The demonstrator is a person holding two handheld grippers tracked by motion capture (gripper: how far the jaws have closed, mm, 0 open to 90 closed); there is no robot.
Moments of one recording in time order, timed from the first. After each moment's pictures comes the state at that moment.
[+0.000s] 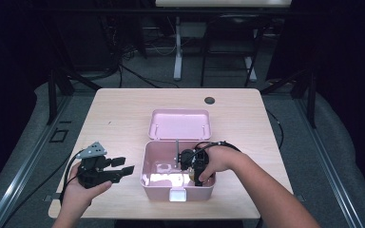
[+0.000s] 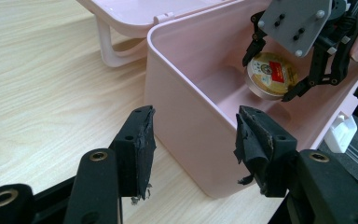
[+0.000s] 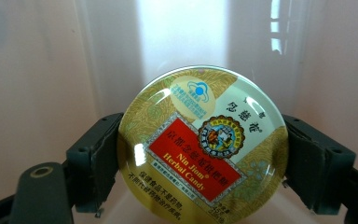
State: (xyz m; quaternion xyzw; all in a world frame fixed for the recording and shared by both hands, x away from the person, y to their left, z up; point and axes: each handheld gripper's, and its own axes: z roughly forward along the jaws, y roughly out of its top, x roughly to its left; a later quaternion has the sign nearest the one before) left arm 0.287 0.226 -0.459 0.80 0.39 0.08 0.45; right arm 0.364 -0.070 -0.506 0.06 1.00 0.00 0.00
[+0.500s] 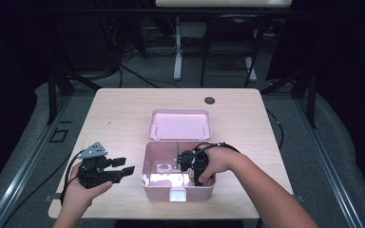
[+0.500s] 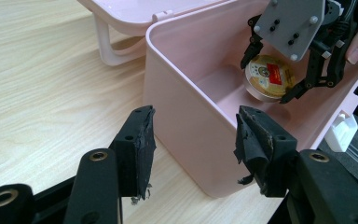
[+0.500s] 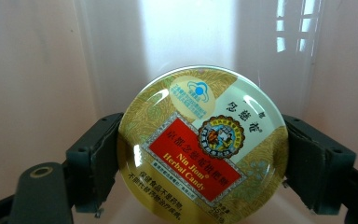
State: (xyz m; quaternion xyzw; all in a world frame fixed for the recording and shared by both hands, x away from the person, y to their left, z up) left arm 0.287 0.225 -0.460 0.80 0.39 0.08 0.45; right arm 0.364 -0.069 -0.513 0.05 1.00 0.00 0.00
